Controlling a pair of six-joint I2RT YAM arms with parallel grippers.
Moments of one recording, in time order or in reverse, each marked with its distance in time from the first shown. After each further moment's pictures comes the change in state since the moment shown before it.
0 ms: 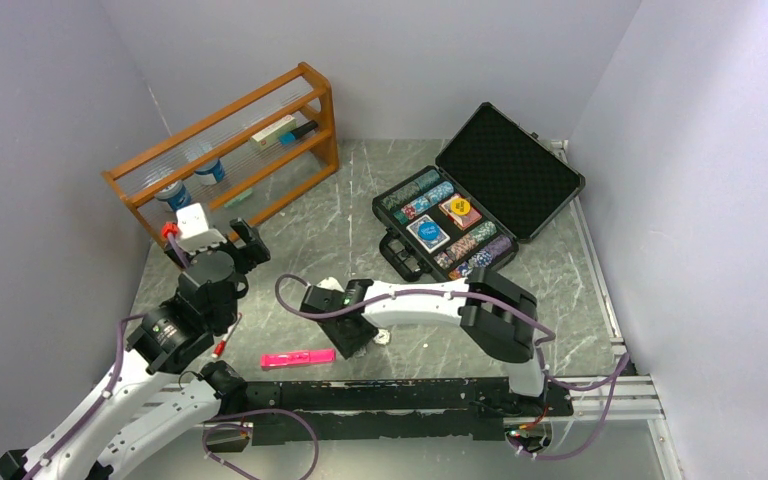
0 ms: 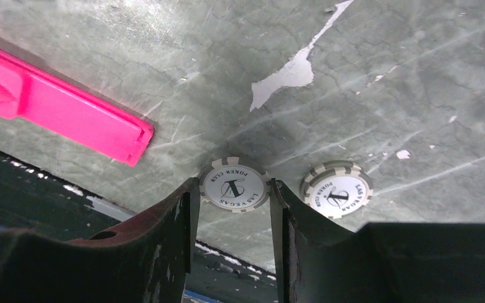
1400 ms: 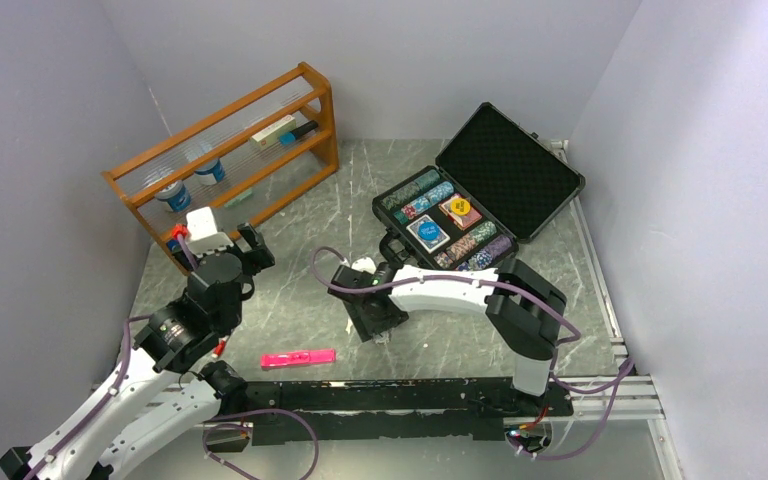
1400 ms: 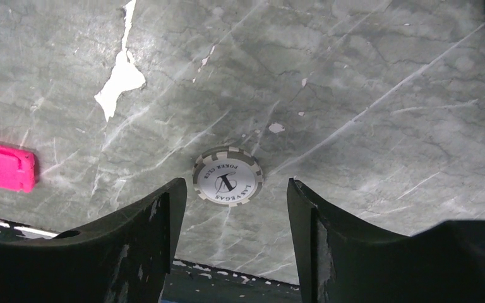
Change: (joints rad) left arm 0.000 0.002 -0.047 -0.003 0.018 -0.006; right arm -0.123 -0.139 -0.147 -0.006 0.074 0.095
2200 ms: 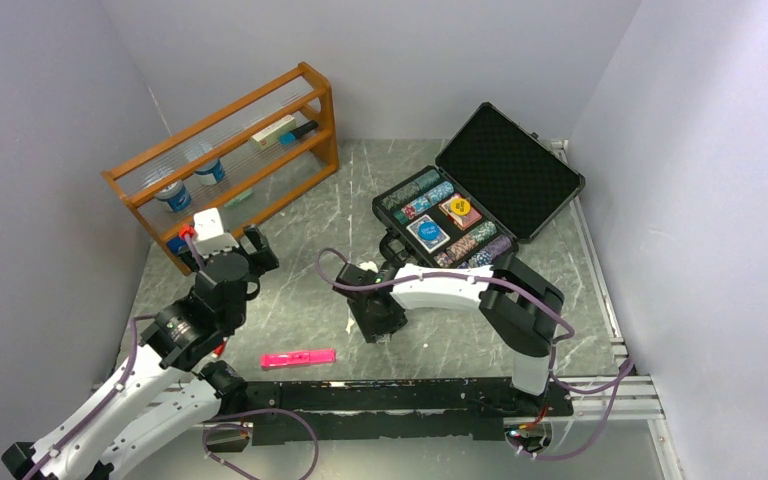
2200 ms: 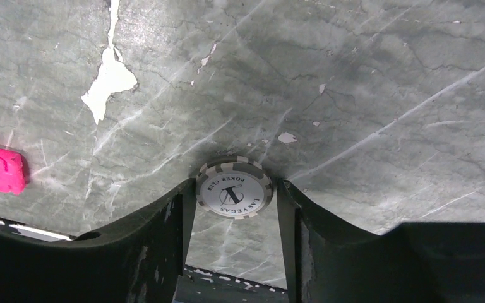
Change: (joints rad) left arm 0.000 0.017 -0.026 0.005 0.012 -0.018; right arm -0.040 0.023 -0.048 0.063 -0.101 -0.027
